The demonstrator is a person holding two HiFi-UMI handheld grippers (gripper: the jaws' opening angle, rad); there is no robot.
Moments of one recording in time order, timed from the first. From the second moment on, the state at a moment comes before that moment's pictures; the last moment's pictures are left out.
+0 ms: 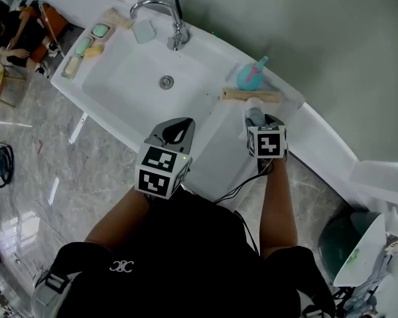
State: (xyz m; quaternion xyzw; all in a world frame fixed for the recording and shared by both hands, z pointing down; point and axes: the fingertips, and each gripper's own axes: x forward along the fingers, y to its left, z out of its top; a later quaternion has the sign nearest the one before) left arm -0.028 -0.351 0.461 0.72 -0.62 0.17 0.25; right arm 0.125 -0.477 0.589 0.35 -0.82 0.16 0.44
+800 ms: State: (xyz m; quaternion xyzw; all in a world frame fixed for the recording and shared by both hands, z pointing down) left arm -0.045 -0.344 0.485 0.73 -0.60 0.16 0.28; right arm 0.118 -0.487 0.610 0.24 -0.78 0.24 0.53
